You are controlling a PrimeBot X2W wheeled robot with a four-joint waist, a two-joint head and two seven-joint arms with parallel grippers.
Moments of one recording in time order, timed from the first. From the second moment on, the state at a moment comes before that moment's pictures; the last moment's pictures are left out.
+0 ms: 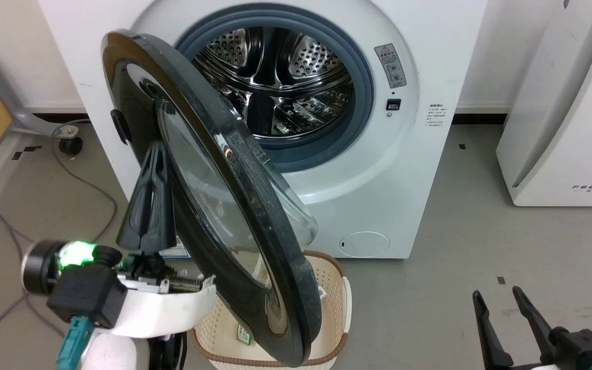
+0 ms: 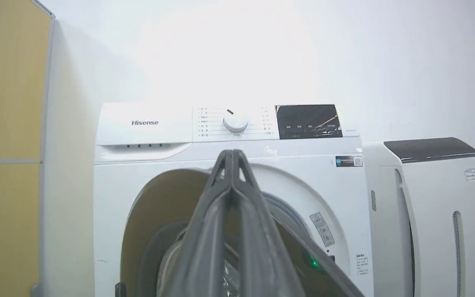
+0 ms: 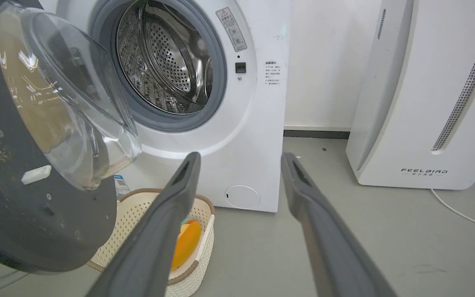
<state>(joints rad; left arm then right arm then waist) -0.14 0.06 -0.08 -0.22 -0.06 -0.01 -0.26 0.16 -0.05 -0.02 -0.03 0.11 0.13 -0.12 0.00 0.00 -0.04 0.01</state>
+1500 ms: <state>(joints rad) -0.21 0.05 -0.65 0.04 -0.29 0.06 0.11 0.15 -0.05 -0.03 -0.01 0.11 0.13 -0.12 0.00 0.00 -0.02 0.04</state>
